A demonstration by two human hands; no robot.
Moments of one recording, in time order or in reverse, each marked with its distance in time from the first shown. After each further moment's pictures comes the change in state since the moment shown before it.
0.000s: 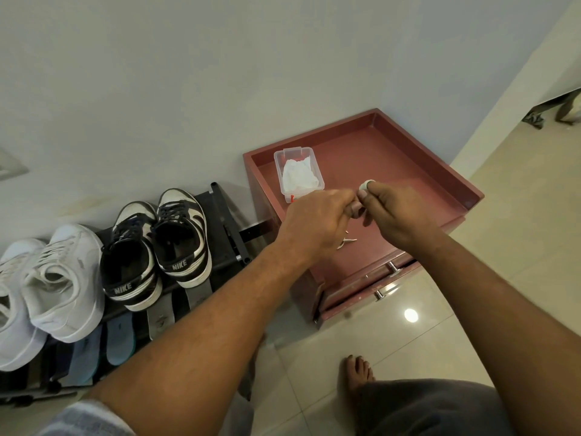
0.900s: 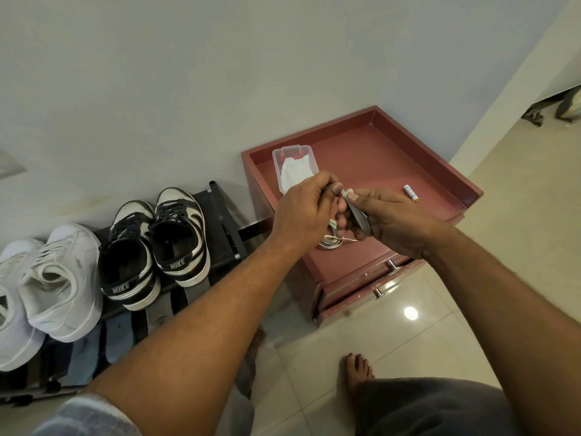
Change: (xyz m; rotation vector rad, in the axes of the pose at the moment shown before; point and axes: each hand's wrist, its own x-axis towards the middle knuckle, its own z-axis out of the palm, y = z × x) left_hand 0.002 -0.012 0.001 -0.364 0.174 -0.169; right_hand -0.002 -0.030 -0.008 1.029 -0.431 0.398
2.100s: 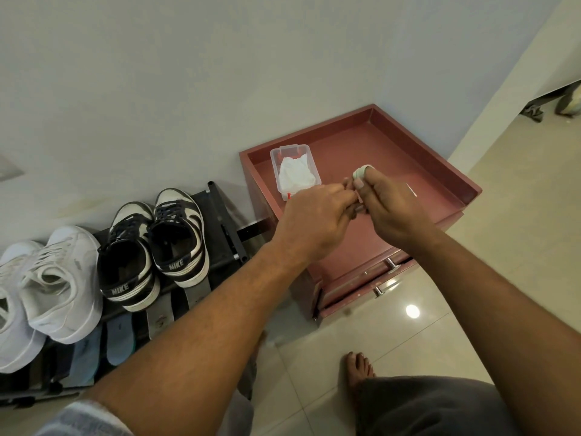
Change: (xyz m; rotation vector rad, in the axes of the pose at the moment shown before) left_hand -0.003 0.019 0.002 0.399 -0.119 0.302; right_hand 0.001 0.008 -0.006 -0.855 0.407 -0.481
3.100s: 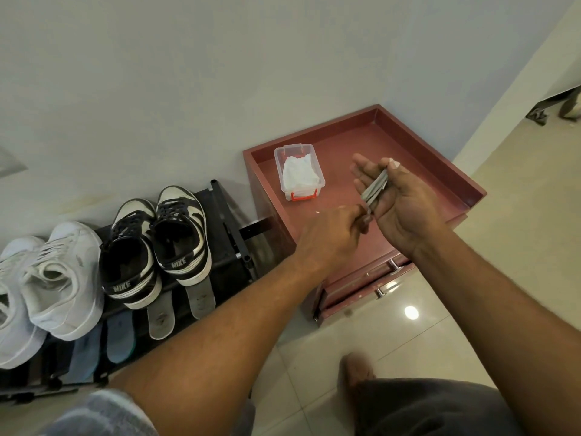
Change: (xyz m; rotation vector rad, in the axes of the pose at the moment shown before) left_hand -0.011 0.013 0.034 -0.269 -0.182 -0.300; right_hand 0.011 -0.004 0.012 1.344 0.224 0.473
